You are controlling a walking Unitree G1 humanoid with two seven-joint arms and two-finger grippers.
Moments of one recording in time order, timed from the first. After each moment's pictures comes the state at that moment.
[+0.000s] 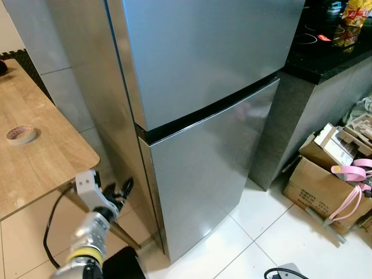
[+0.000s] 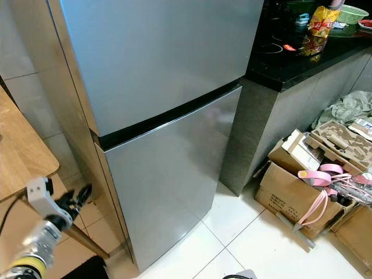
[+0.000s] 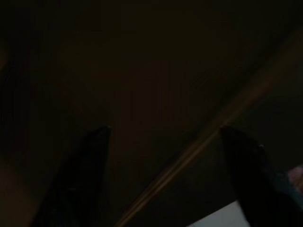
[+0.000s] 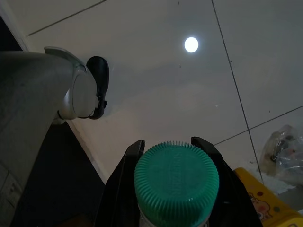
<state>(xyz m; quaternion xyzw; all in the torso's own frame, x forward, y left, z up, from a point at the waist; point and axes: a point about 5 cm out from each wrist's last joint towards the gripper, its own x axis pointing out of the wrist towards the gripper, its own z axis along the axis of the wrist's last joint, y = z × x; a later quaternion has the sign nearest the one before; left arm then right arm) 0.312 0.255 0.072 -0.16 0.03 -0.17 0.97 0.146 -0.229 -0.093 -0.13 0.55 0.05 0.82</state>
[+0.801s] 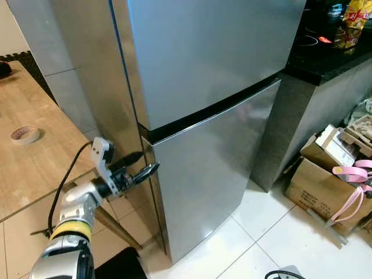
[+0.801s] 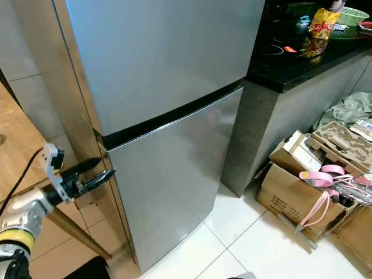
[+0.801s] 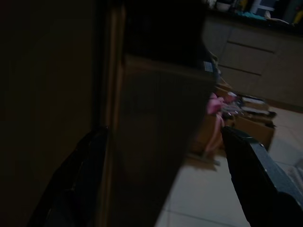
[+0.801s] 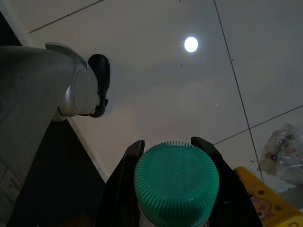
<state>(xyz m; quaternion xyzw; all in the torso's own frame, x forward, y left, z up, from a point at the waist) 0.332 0.233 0.128 -0.06 -0.03 -0.39 0.92 0.144 -0.230 -0.094 -0.13 0.55 0.05 0.82</state>
